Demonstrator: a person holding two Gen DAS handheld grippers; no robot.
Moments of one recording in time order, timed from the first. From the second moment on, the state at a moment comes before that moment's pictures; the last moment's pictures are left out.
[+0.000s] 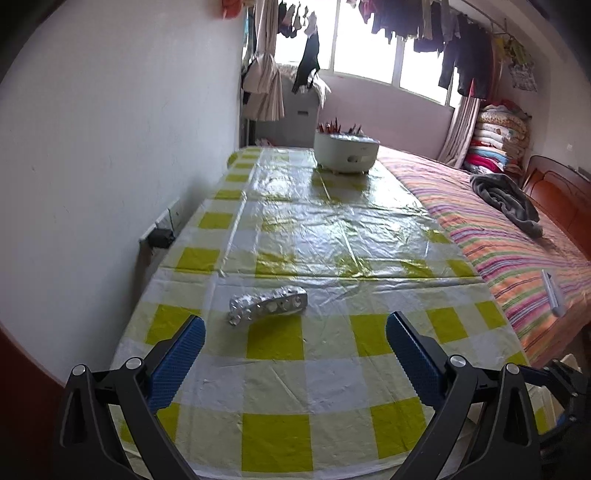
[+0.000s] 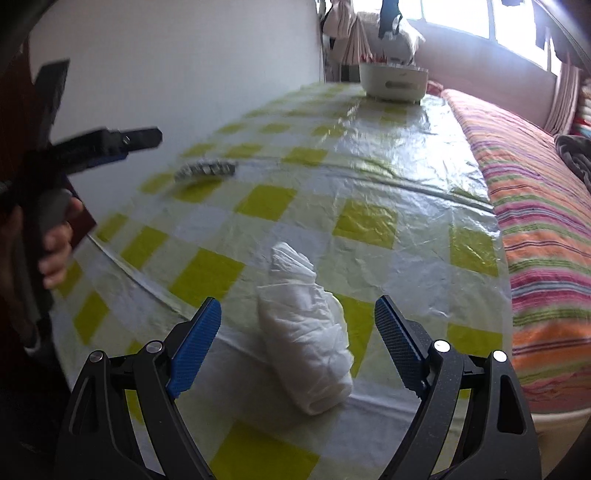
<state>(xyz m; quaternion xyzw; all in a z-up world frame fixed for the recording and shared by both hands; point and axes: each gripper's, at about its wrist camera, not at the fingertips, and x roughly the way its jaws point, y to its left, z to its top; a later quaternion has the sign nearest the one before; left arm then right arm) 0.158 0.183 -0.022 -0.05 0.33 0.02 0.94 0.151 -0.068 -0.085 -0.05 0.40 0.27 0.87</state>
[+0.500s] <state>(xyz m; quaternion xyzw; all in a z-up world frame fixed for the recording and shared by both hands) 0.222 0.208 -0.056 -0.05 0.40 -0.02 0.91 0.145 -0.045 -0.109 -0.08 0.44 0.28 0.85</state>
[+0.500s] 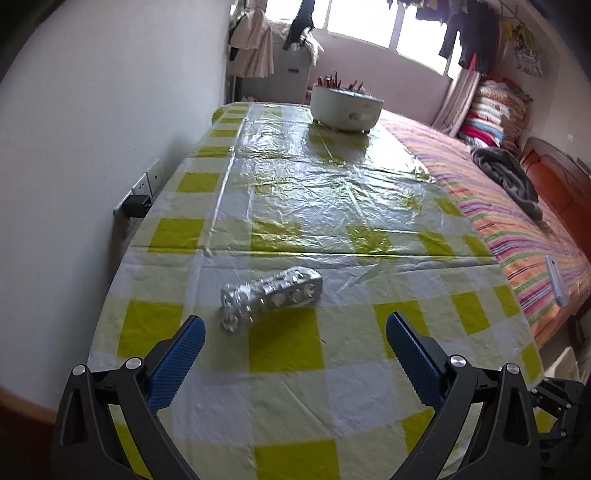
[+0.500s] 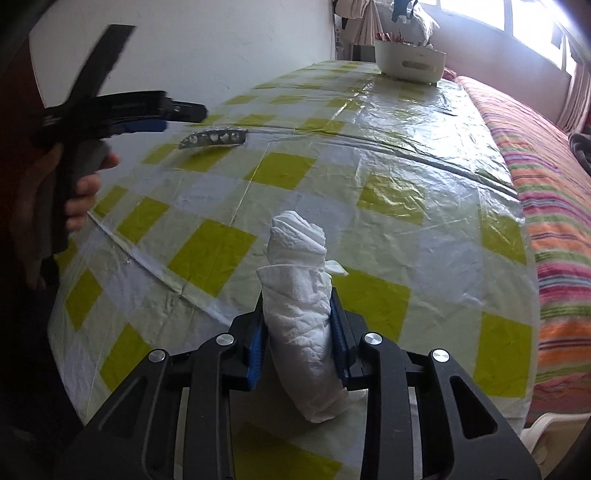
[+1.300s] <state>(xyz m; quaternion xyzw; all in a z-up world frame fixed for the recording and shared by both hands) 0.291 0.193 -0.107 0.08 0.47 -0.12 0.87 0.138 -0.055 -0.106 -0.02 0.44 0.30 0.85</state>
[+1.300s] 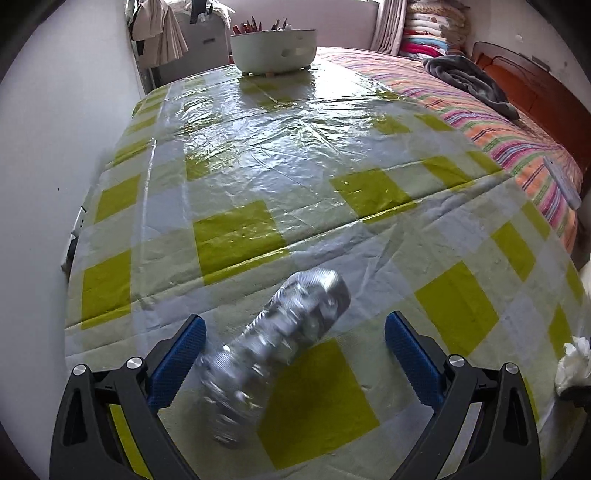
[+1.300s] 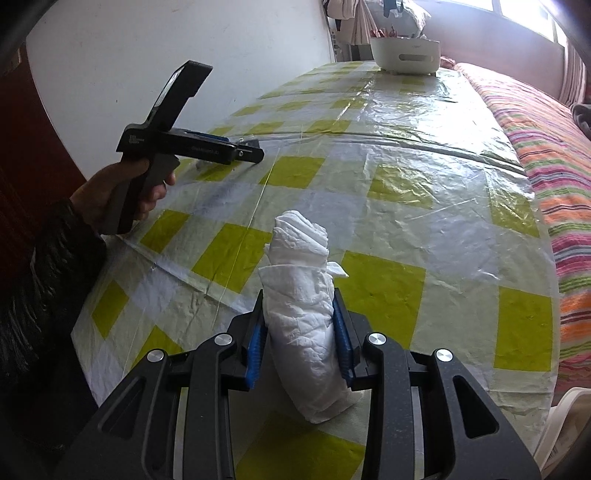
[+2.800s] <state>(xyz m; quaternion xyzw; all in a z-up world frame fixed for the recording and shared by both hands) 0.185 0.015 -0.047 0.05 0.41 -0.22 0.89 0.103 -0.183 -0.050 0.05 0.34 0.21 0.92</state>
